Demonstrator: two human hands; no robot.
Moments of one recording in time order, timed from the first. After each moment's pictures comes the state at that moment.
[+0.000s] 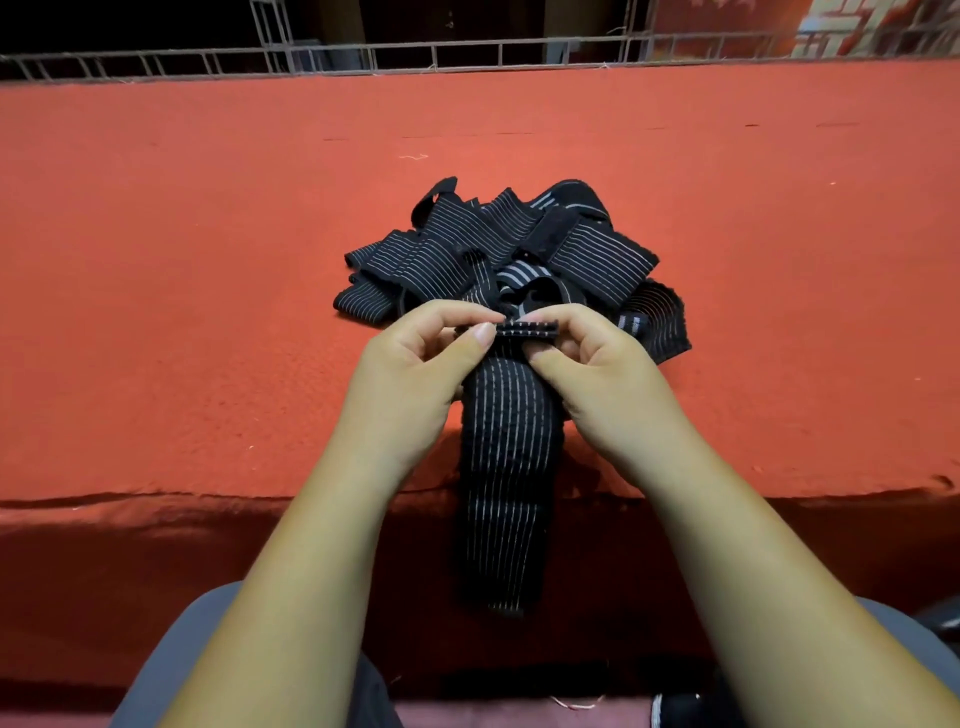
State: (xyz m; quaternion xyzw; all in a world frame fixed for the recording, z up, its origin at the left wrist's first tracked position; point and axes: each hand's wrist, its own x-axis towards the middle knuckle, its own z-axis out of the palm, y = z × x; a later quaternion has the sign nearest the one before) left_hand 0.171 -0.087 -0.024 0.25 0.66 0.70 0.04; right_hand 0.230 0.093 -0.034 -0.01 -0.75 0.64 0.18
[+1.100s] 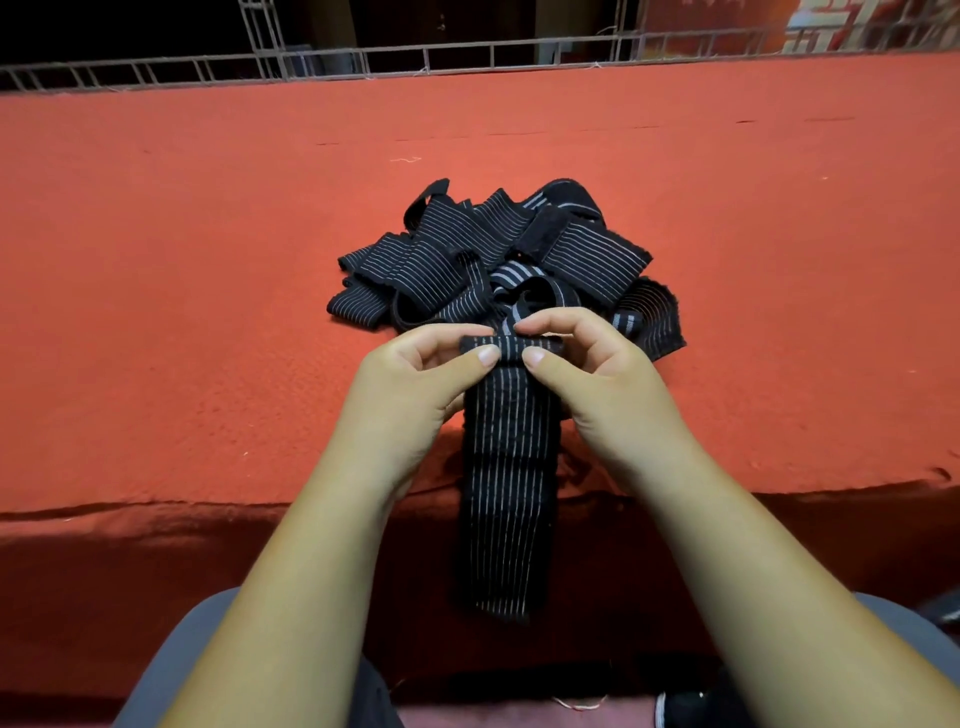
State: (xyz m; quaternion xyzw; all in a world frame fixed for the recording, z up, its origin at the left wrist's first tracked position) left_hand 0.170 -0.080 -0.032 0.18 0.61 0.76 0.12; right_hand 0.234 0.098 -0.046 0.00 -0.71 0.67 0.21
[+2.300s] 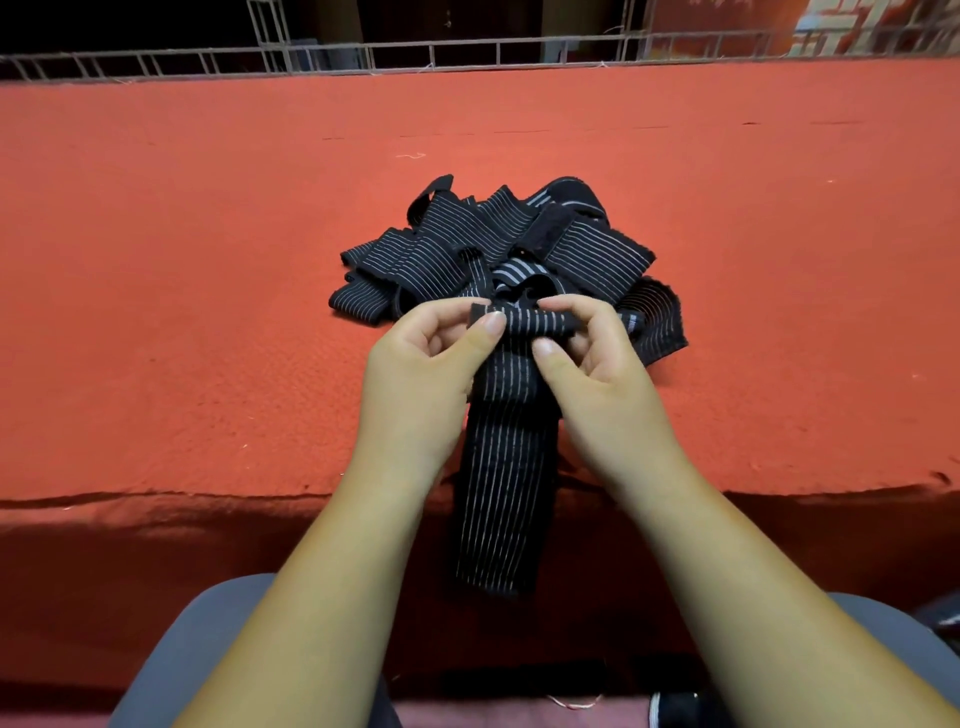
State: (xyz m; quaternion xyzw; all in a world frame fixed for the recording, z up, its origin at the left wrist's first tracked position) left_hand 0.178 -0.064 -0.032 0.15 0.63 0.76 0.01; right_hand 0.238 0.083 -0.045 -0.01 -0.73 0.63 0.27
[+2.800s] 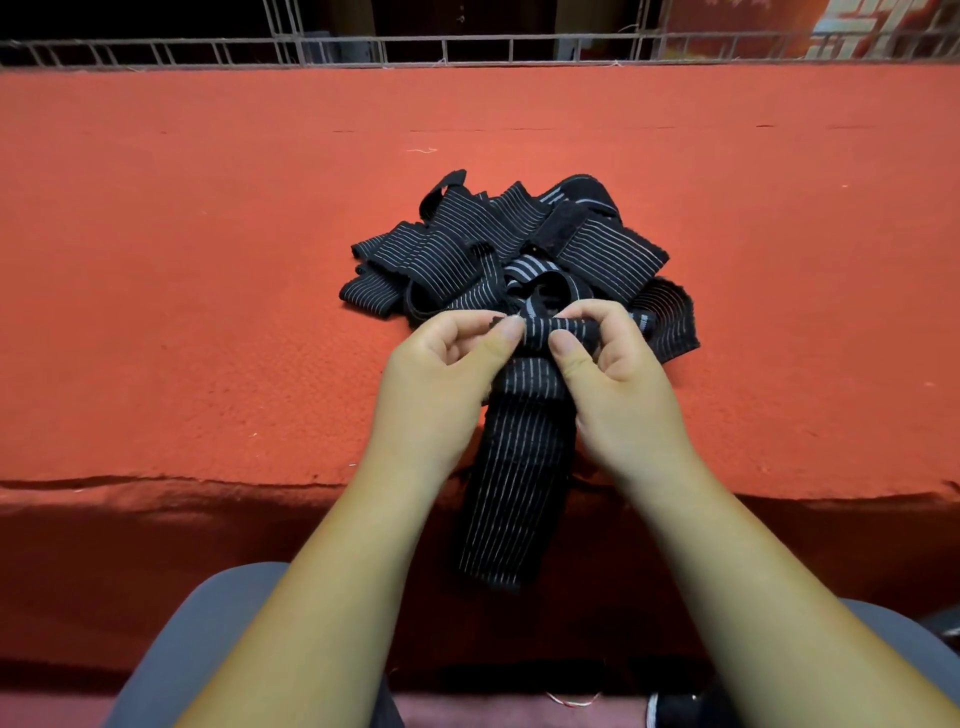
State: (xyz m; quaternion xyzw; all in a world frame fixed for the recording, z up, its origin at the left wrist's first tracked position) left_hand 0.181 -0.068 -0.037 0.15 0.66 0.73 0.03; right_hand 0.233 0.087 -0.052 0.00 -0.73 0.63 0.27
